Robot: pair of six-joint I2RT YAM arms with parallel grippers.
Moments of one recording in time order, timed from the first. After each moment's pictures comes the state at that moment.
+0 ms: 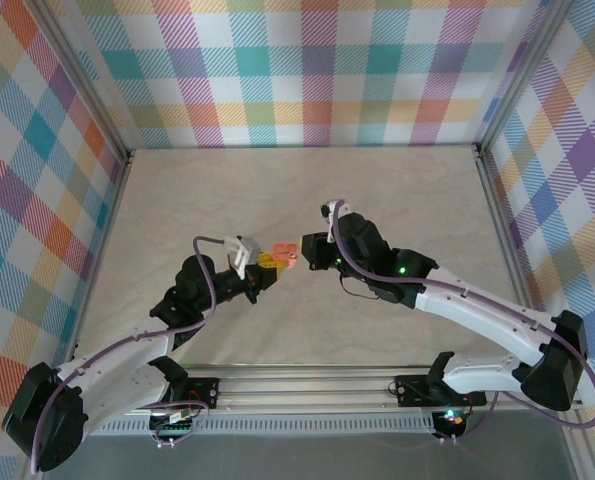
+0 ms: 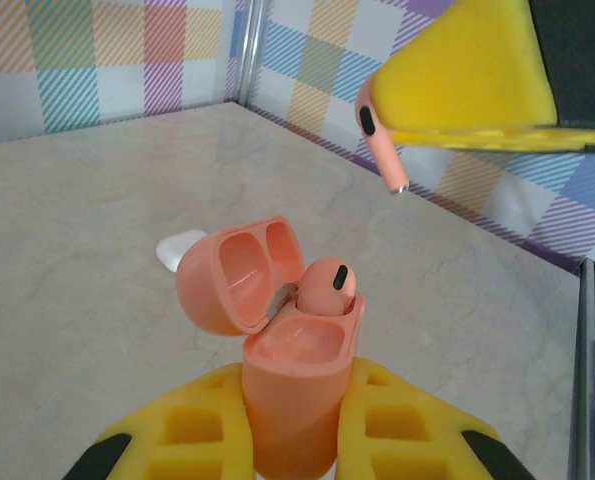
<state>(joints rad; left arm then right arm) -0.62 0.93 0.40 0.39 0.37 -0.16 0.97 1.21 1.06 -0.34 0.17 0.65</state>
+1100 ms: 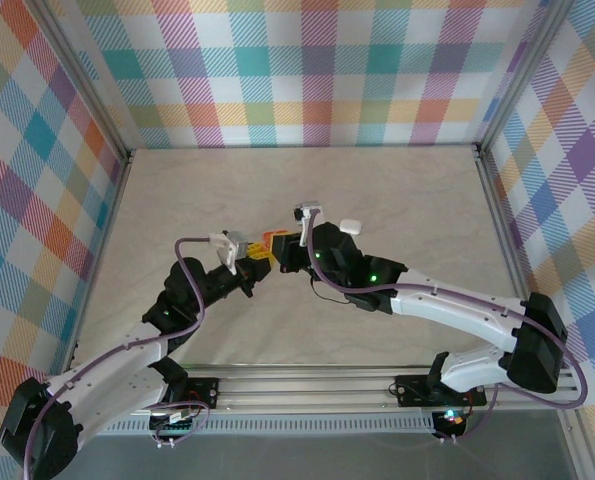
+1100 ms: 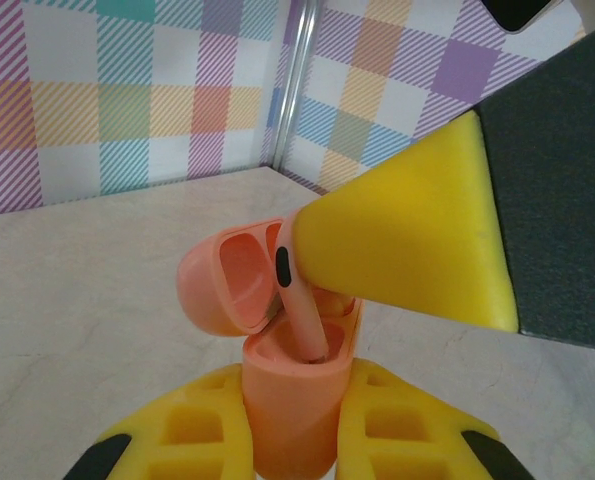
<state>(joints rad) -0.62 0.83 0.40 0.40 0.27 -0.21 1.08 1.33 1.07 -0.08 0.24 0.65</state>
